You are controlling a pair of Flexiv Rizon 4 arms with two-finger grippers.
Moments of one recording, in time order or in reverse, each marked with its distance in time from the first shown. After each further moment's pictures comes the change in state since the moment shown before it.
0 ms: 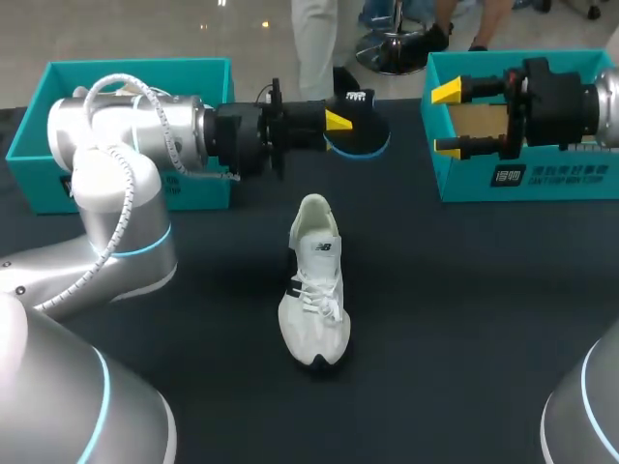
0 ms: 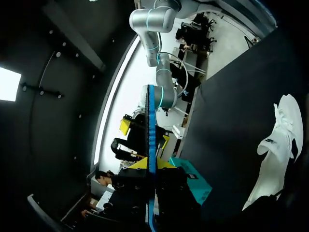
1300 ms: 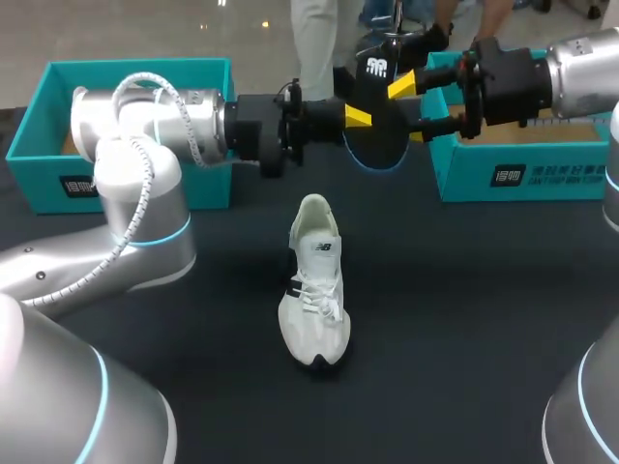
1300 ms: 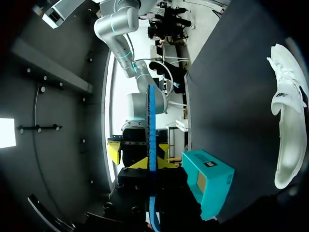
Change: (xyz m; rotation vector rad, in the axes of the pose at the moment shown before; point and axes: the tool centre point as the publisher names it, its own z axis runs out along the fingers) left arm -0.010 0.006 0.027 0.026 -0.016 0.305; right arm 0.014 0.011 0.052 0.100 -0.047 0.014
